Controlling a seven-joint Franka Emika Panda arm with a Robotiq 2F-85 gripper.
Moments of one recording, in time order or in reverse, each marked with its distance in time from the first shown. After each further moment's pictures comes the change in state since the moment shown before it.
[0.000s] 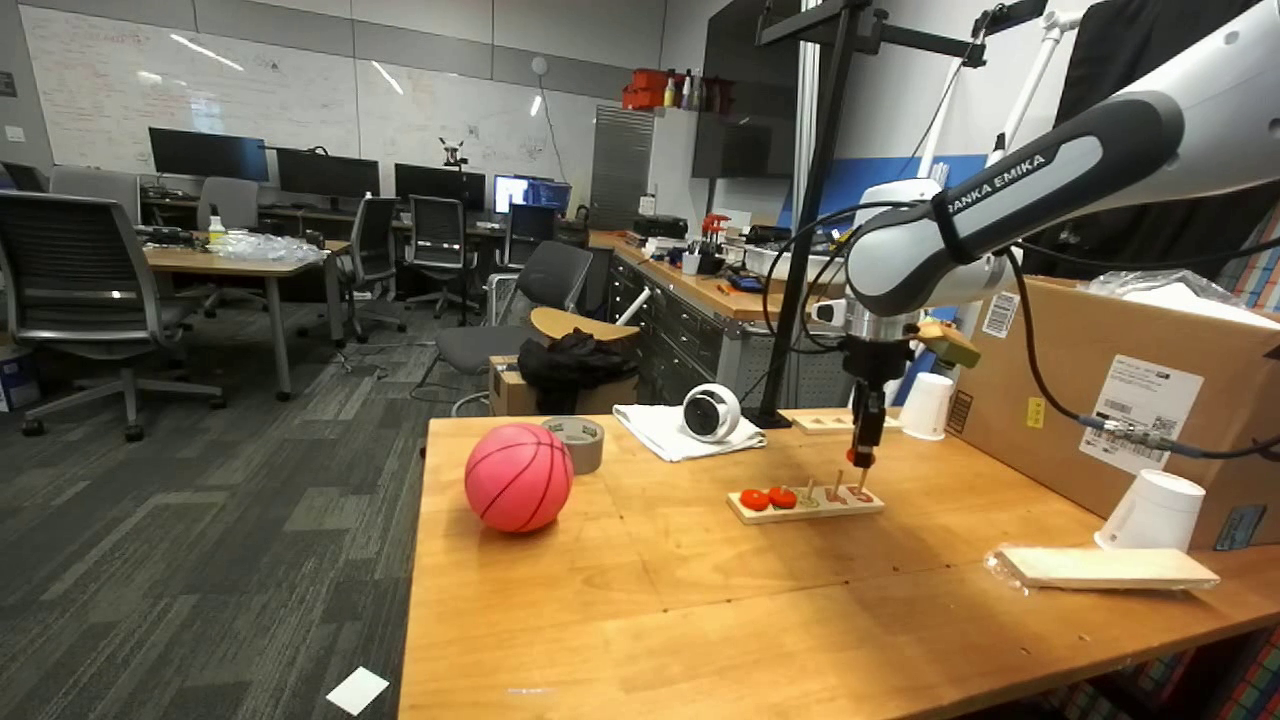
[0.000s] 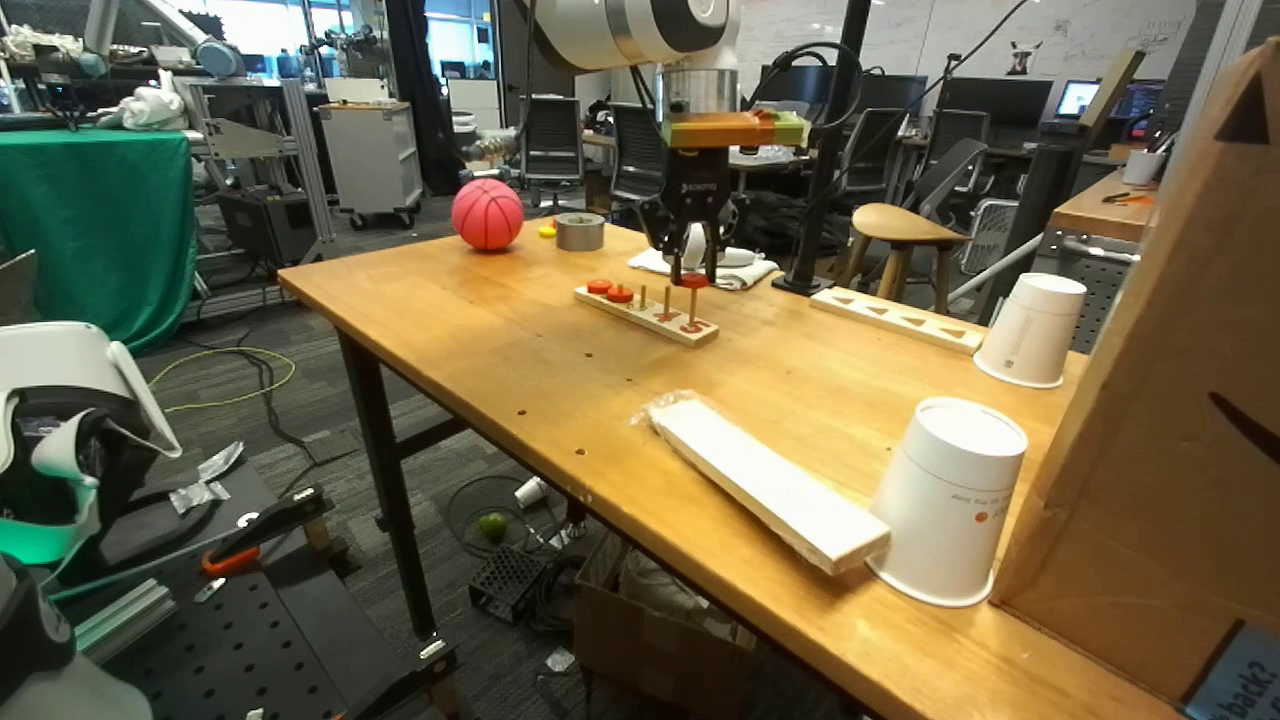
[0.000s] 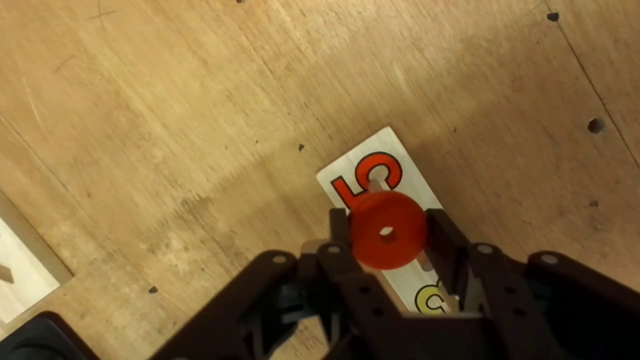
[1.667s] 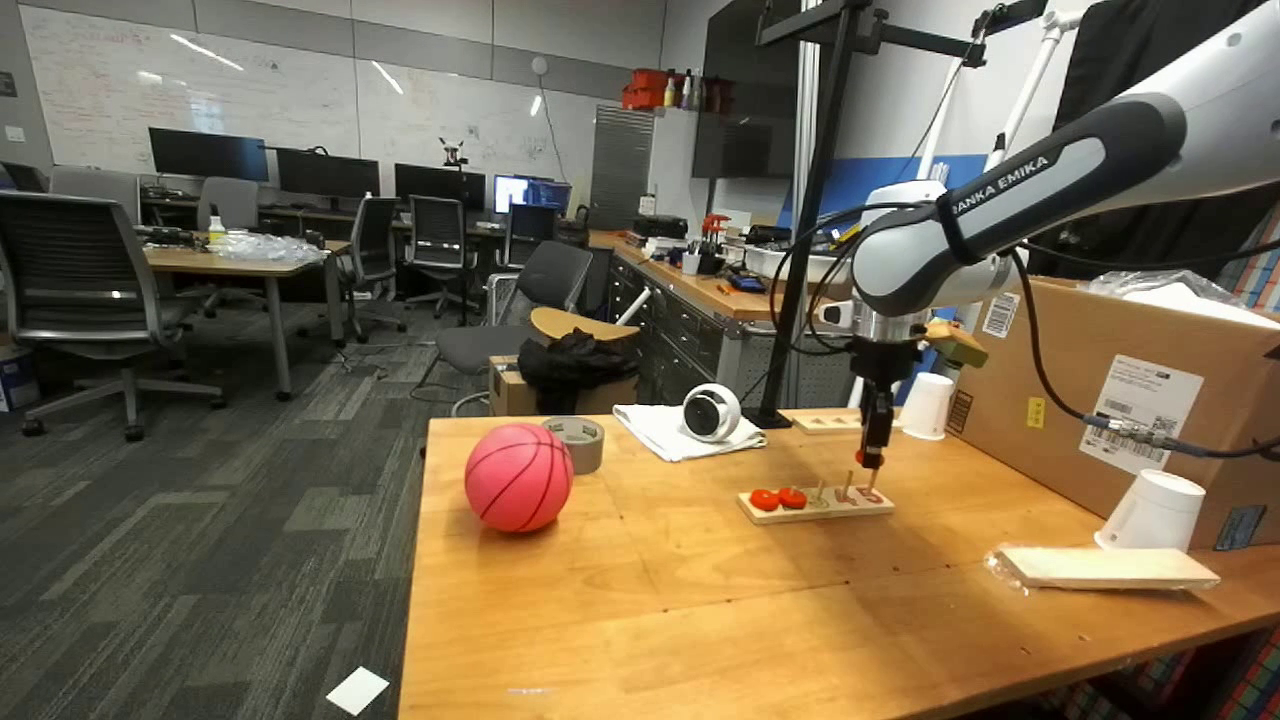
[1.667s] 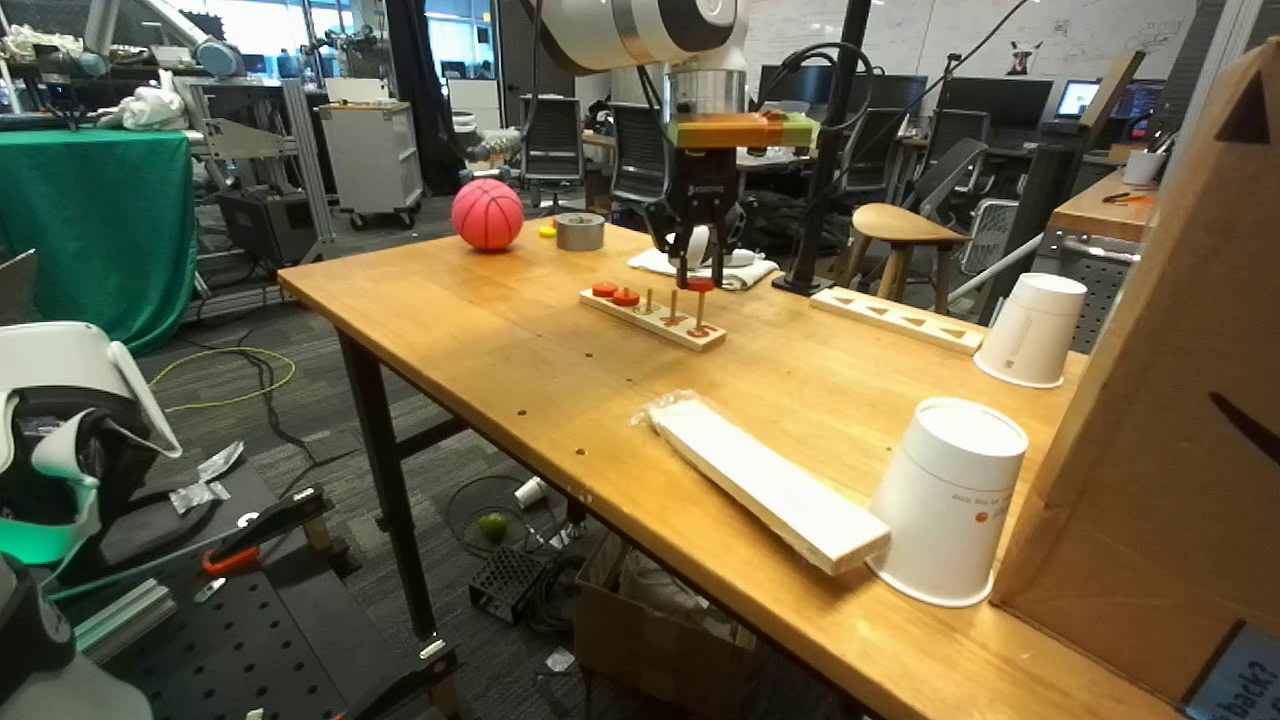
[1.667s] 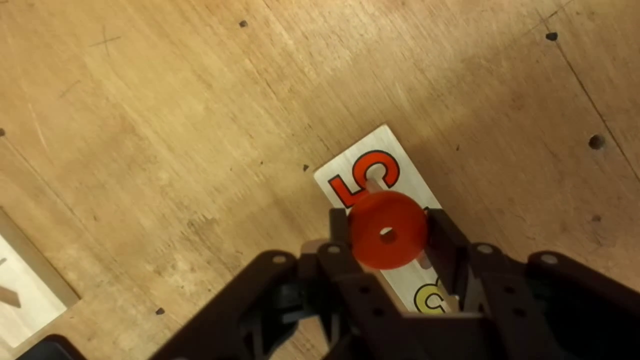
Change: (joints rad) arm -0.003 0.000 -0.015 0.001 -0.001 -0.014 0.000
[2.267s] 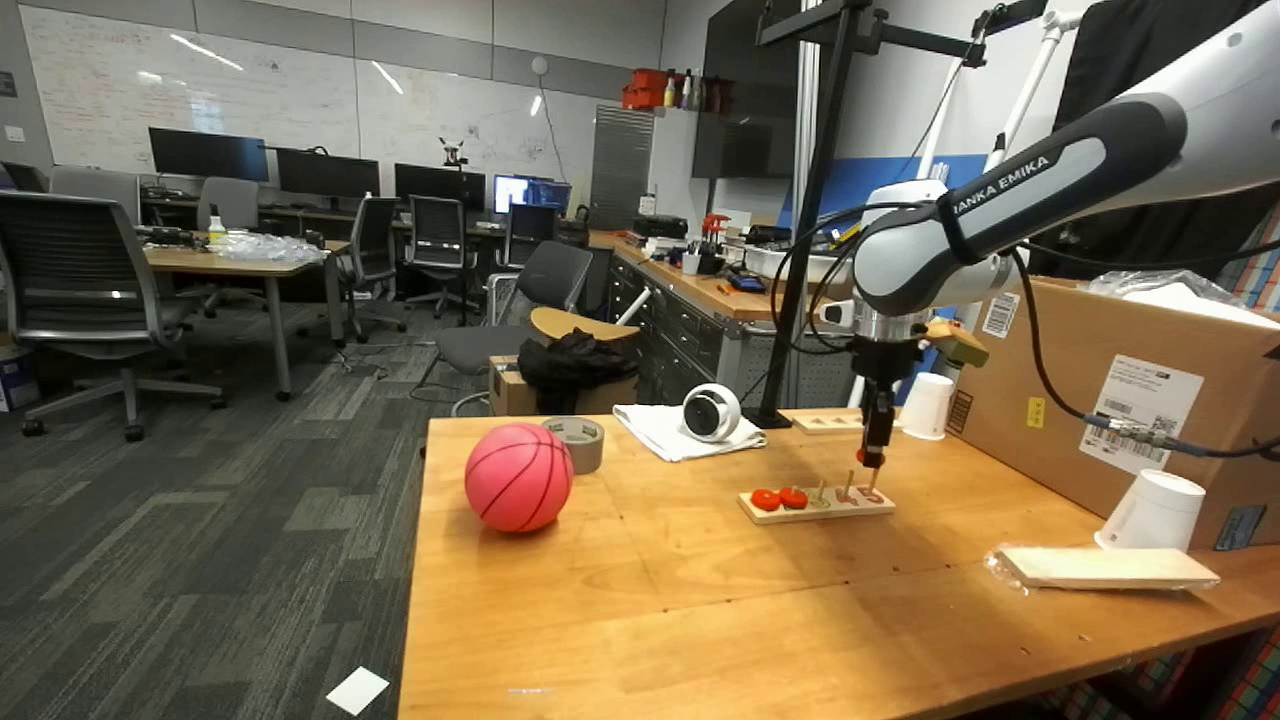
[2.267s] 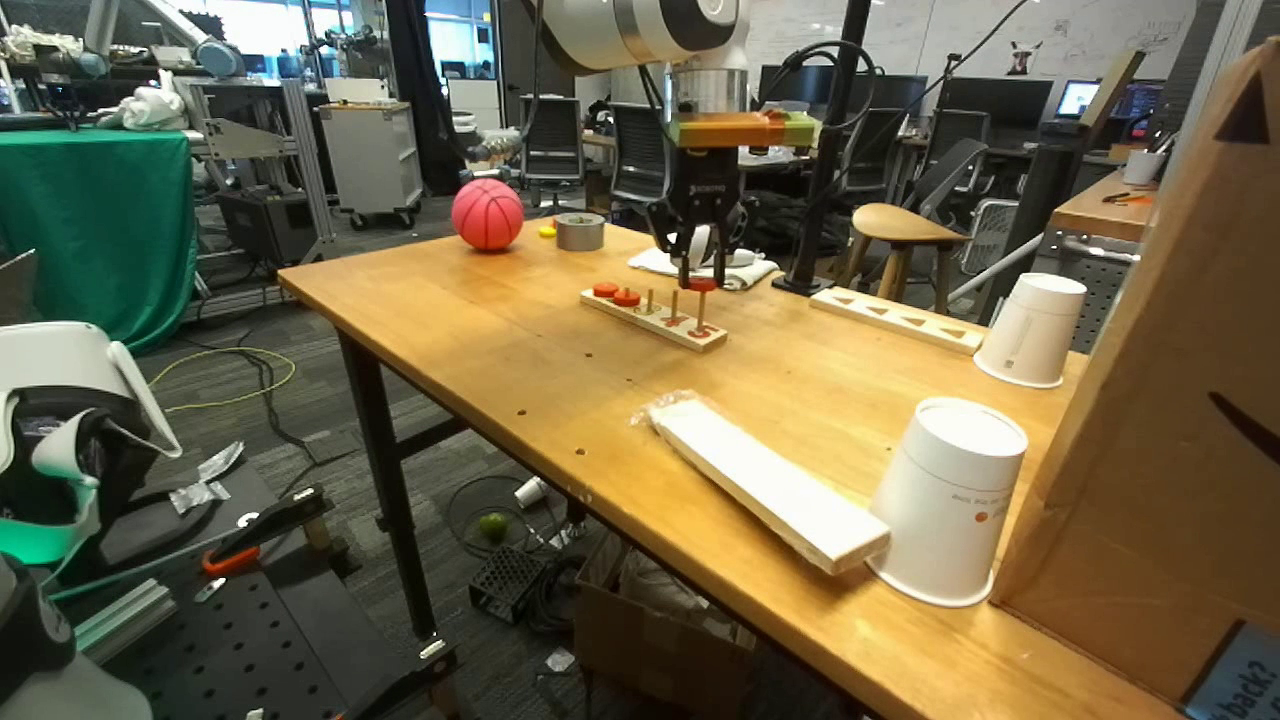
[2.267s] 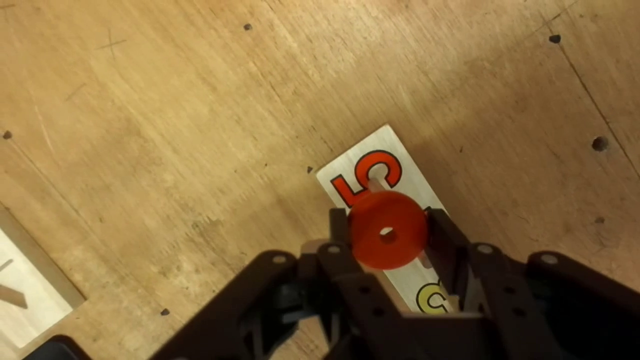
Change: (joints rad) arm 0.000 0.000 -0.003 0.002 -0.002 0.001 0.000
